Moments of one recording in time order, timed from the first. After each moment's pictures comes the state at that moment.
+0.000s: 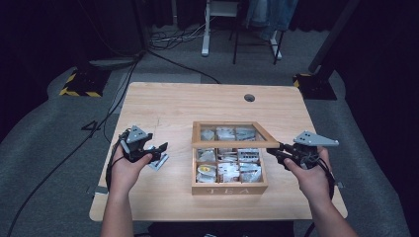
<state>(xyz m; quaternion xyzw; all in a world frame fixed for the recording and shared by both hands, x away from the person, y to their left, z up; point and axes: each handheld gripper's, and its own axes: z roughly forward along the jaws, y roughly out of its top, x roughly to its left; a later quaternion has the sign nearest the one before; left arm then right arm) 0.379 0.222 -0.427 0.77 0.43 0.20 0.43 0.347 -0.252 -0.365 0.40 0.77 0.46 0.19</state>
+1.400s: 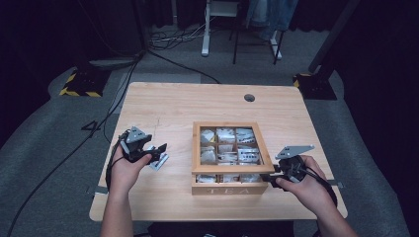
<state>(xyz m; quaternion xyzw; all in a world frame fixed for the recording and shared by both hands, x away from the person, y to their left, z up) 0.380 0.225 -0.433 0.77 0.45 0.19 0.42 0.329 -0.231 -0.383 0.37 0.88 0.30 0.09</state>
